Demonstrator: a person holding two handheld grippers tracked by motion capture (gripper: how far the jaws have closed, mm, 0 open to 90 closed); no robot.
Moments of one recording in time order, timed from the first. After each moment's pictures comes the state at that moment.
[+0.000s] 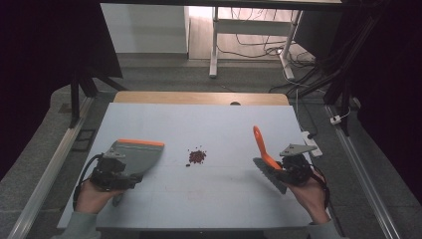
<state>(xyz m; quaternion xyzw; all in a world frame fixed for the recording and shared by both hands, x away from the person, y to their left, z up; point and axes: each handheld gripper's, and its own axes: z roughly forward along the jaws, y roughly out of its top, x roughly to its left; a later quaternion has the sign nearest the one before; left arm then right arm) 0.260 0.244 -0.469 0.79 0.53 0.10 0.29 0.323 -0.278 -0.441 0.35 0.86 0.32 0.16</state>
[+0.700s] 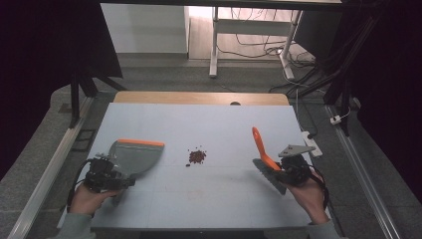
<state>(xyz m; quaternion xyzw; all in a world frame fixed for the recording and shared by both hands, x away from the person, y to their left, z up) 0.265 0.265 -0.494 0.76 0.59 0.04 0.27 0.323 -0.277 -0.444 0.35 0.87 0.32 0.15</state>
